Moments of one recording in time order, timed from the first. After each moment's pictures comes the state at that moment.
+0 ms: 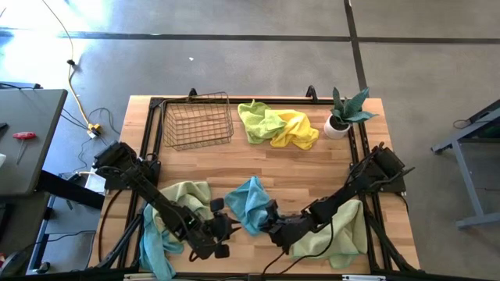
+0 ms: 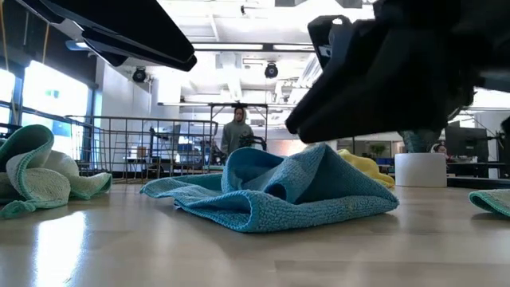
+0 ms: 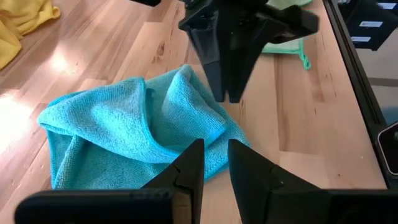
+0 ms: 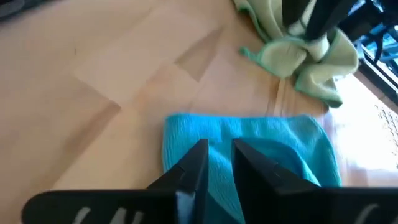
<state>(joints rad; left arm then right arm) -0.61 1.79 1.06 -0.11 -0.71 -0.57 0.60 1.91 0.97 0.30 0.44 -0.30</state>
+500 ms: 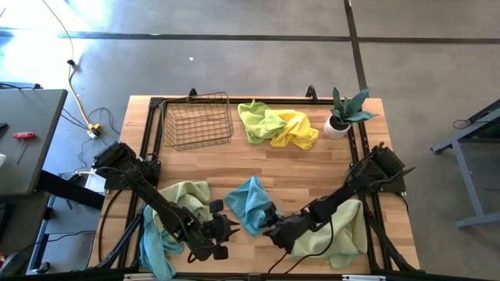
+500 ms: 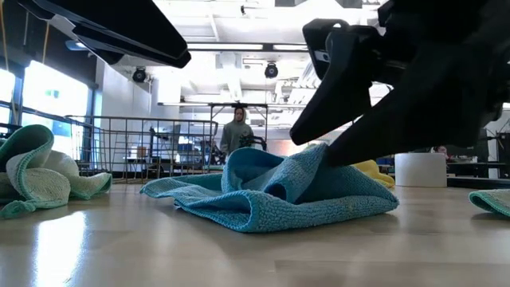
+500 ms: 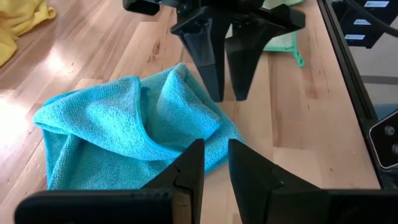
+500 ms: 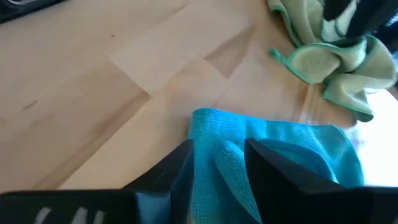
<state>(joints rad) -0.62 1.79 1.06 -0.11 -0.72 -0.57 0.59 1.91 0.97 0.28 0.32 -0.37</state>
